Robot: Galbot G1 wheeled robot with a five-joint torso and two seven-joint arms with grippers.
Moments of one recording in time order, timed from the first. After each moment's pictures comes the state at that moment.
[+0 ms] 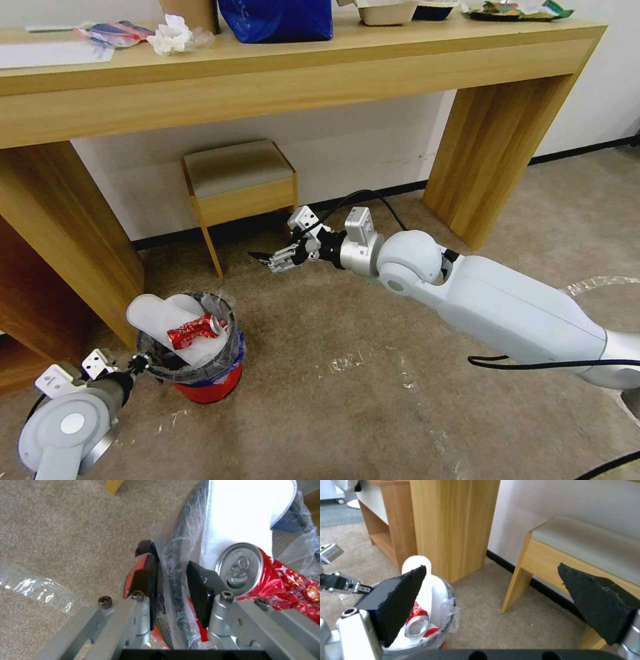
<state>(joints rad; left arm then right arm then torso) 1.45 -1.27 -0.88 -2.06 -1.32 0.62 -0.76 -0.11 0.91 -0.62 1.80 0.89 -0.29 -0.13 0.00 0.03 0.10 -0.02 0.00</state>
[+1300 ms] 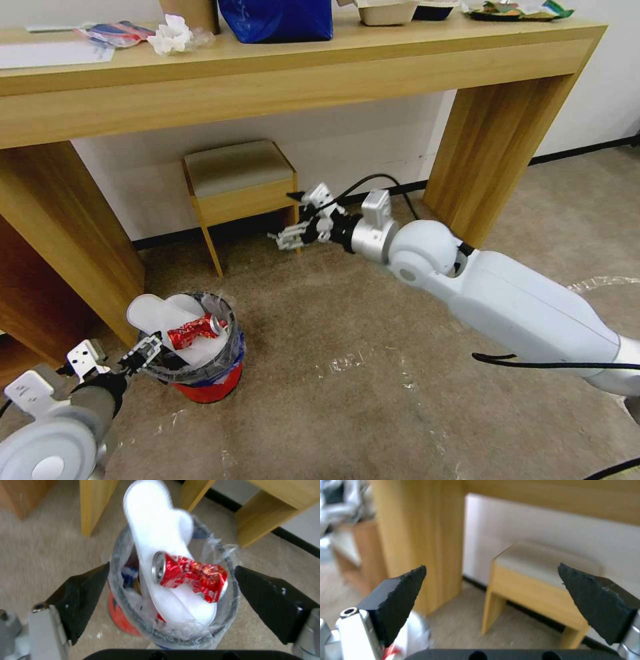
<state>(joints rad) 1.64 -1.29 -0.90 -2.41 -1.14 0.63 -0.66 -0.19 0.89 -0.43 1.85 0.96 -0.27 -0.03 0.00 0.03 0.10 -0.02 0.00</state>
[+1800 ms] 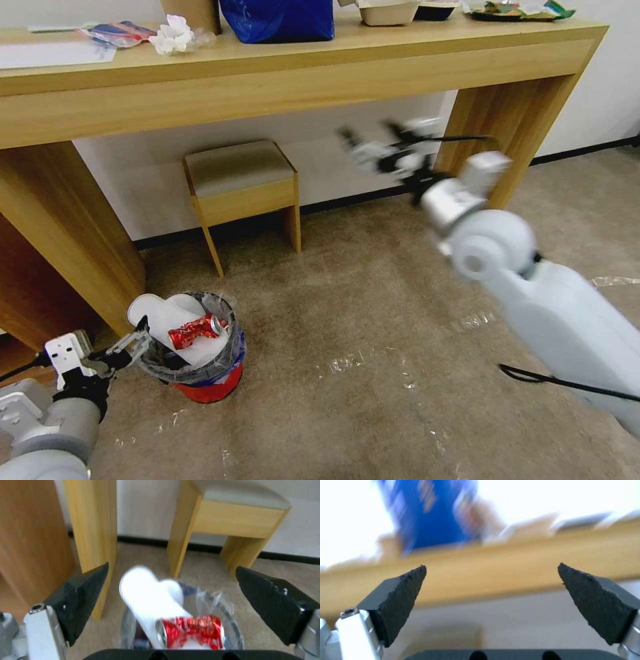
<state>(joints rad) 1.77 -1.30 -0.91 -2.45 -0.62 0.40 -0.28 -0.68 0.79 0.29 2.10 1.00 -0.08 0.28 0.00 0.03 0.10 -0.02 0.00</state>
